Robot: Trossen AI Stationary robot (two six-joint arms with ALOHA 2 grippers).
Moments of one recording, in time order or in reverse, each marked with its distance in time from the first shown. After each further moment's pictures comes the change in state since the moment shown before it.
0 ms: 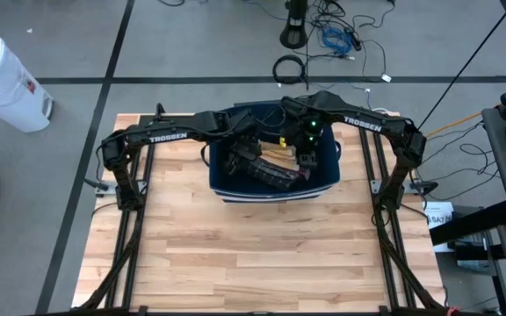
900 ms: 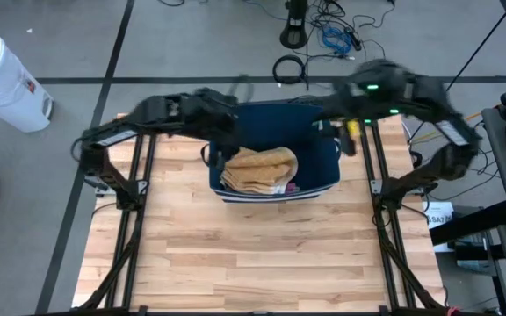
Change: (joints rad) left arm -0.154 -0.165 0.416 -0.201 -0.115 -0.223; right arm 0.117 -0.345 0.367 0.070 0.088 0.164
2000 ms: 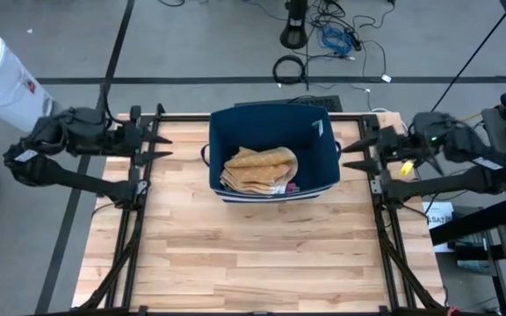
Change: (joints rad) left arm -0.158 -0.731 -0.449 -0.003 -0.089 -0.439; right arm 0.241 -0.702 -0.812 0.557 0.067 0.278
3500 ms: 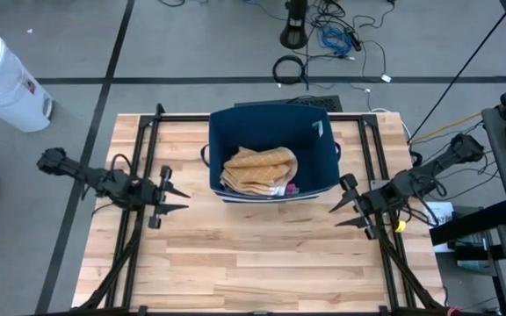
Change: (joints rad) left arm -0.399 -0.618 -1.314 1.118 -0.076 -0.031; right arm 0.604 -0.220 -0.878 0.915 0.262 -0.083
